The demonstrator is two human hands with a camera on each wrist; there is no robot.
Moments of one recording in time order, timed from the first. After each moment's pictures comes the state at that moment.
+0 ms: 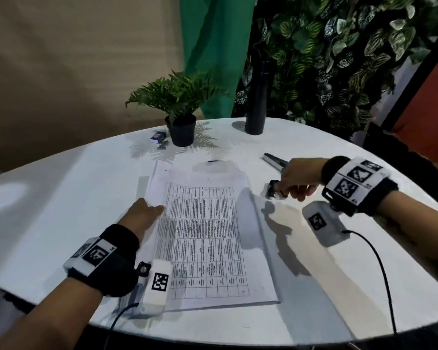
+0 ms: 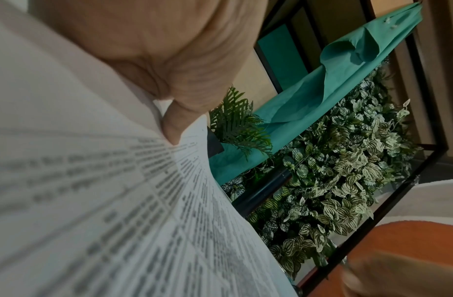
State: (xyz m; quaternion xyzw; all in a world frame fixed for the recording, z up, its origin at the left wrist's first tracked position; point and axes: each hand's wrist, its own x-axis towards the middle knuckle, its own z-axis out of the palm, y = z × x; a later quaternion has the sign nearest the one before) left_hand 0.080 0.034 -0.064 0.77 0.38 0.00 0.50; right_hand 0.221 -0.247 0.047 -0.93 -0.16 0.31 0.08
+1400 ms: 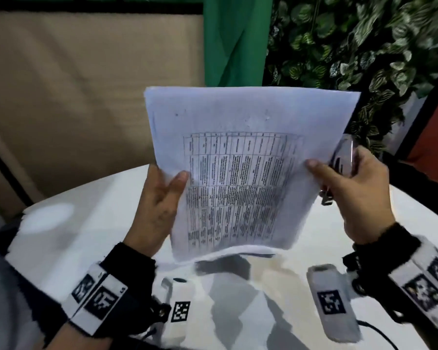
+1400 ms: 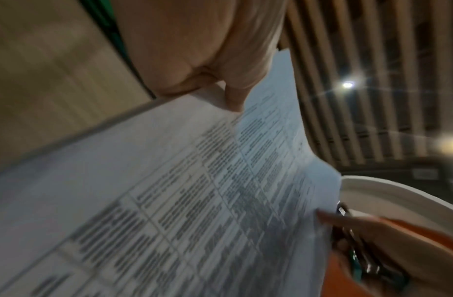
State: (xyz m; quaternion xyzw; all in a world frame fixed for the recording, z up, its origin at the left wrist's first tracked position) left_hand 0.017 -0.017 0.056 0.68 -0.06 0.33 0.66; right_hand 0.106 -0.256 0.089 -0.69 -0.16 -0.18 0.68
